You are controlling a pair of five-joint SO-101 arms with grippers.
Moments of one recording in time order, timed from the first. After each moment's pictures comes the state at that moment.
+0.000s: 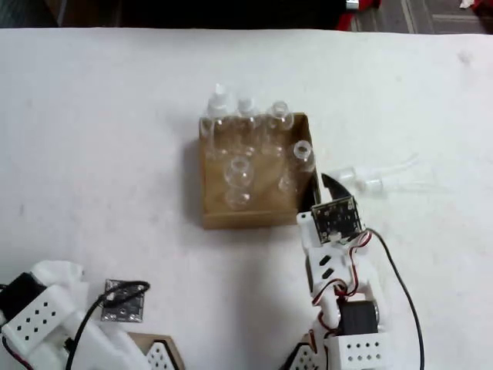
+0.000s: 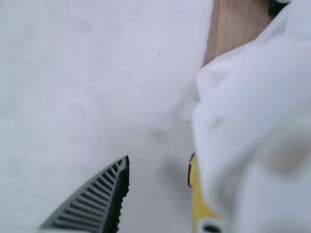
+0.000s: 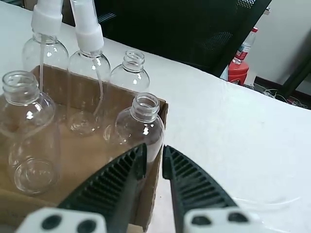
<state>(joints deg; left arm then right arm) -52.0 -63.5 71.6 84.3 -135.5 -8.4 -102.8 96.4 30.1 18.6</state>
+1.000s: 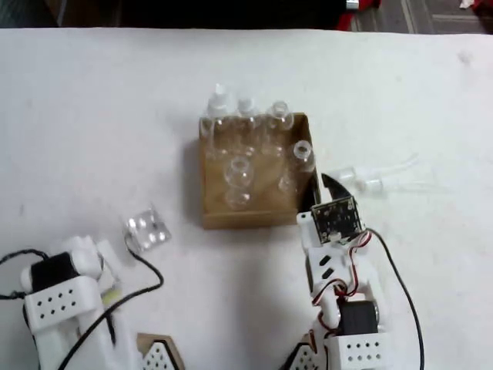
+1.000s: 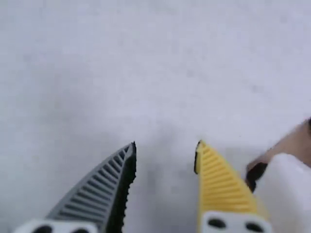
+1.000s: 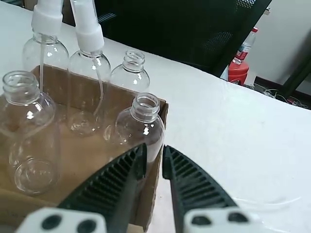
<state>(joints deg) -28.6 -62.5 71.3 80.0 -75.3 -8.4 -102.8 96.4 30.1 18.6</state>
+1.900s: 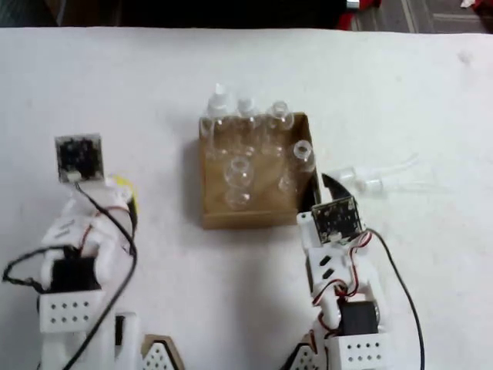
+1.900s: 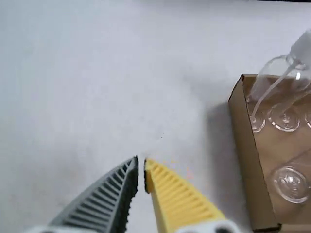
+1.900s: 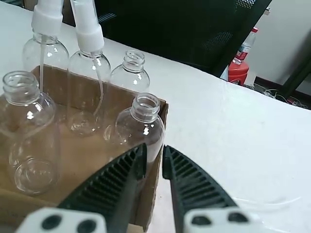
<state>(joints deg) -10.8 -67.5 66.8 49.4 2.5 -8.4 -102.8 96.4 30.1 18.6</state>
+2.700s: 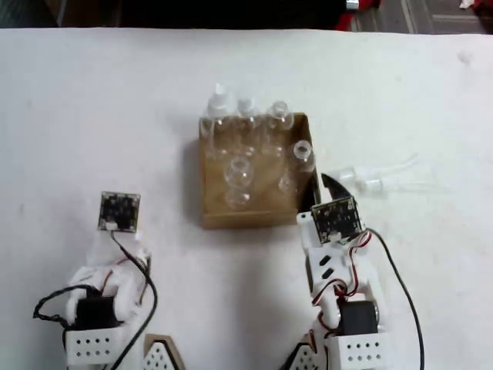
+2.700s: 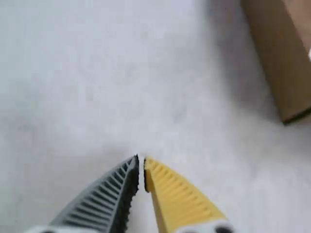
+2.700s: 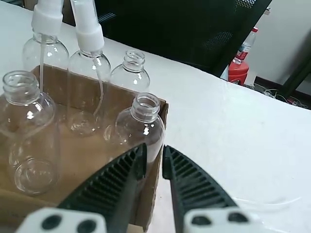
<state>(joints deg) -10.7 -100.7 97.2 65.1 -6.5 -8.4 -102.8 96.4 30.1 18.7</state>
